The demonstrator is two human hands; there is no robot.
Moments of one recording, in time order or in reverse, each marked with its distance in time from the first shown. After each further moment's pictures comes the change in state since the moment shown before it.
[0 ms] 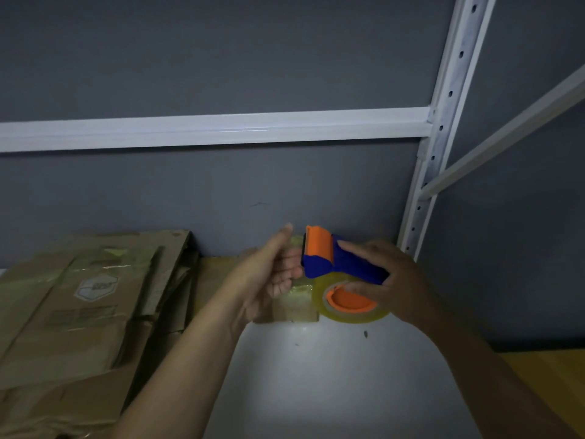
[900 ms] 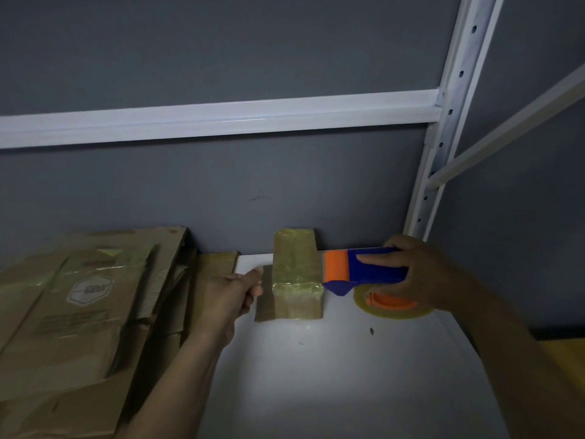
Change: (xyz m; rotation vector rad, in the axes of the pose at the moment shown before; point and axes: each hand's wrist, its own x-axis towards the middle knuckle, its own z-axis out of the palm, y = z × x) left_hand 0.044 -0.063 -0.060 0.180 0.328 0.104; right_hand 0.008 0.038 -0.031 -0.332 -0.299 0.214
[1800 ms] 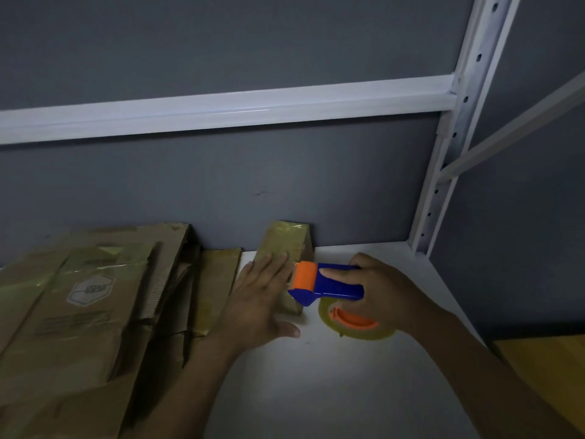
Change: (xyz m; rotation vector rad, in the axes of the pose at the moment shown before) left_hand 0.024 -0.031 -0.001 1.314 -0.366 0.859; right_hand 0.026 -0.035 0.063 -0.166 -0.049 -0.065
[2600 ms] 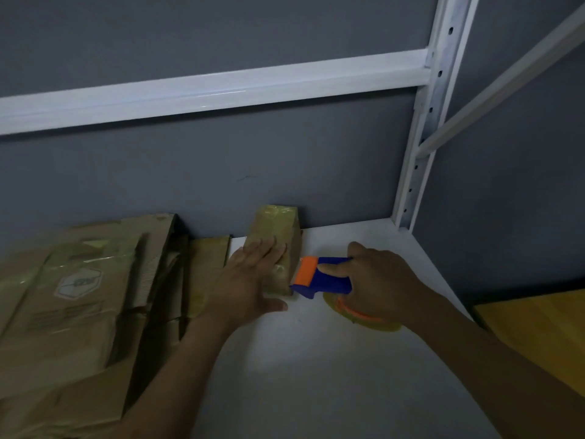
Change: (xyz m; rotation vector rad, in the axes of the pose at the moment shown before) left_hand 0.000 -0.001 -0.008 -0.005 -0.011 0.010; right_hand -0.031 -0.025 -0.009 -0.271 -0.020 -0.008
